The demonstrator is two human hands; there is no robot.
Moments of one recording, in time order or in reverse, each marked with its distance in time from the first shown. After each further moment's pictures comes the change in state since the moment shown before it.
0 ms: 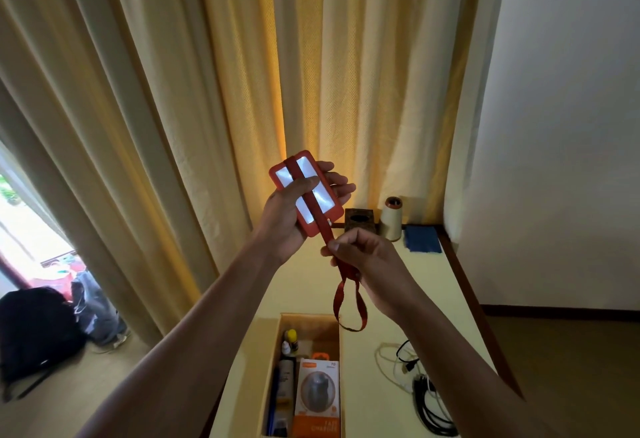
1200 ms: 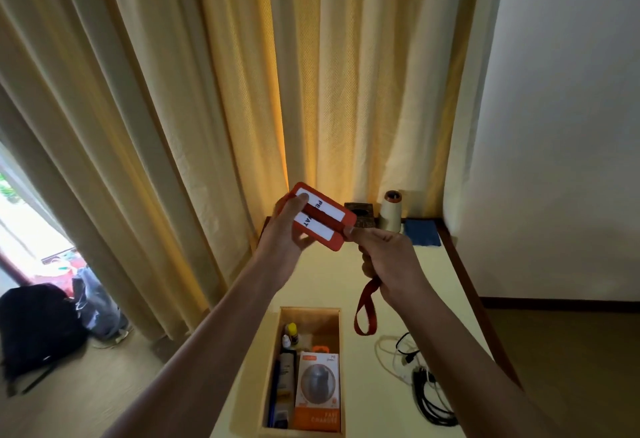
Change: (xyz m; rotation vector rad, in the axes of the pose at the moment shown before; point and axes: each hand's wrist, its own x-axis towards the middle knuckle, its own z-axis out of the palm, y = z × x) left_hand -0.026 -0.034 -0.025 0.241 0.334 -0.114; right_hand 0.006 0.002 -0.007 0.034 0.363 0.164
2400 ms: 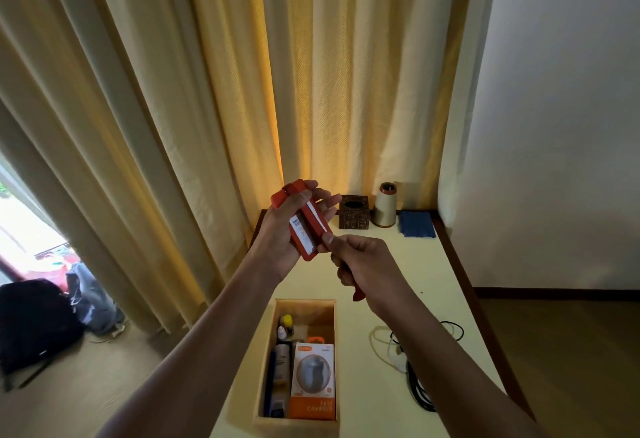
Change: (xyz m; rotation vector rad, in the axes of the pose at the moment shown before) left_hand -0.001 -0.001 0.012 -0.253 -0.181 0.007; right_hand -0.017 0.016 0.006 -0.131 -0.195 -0.067
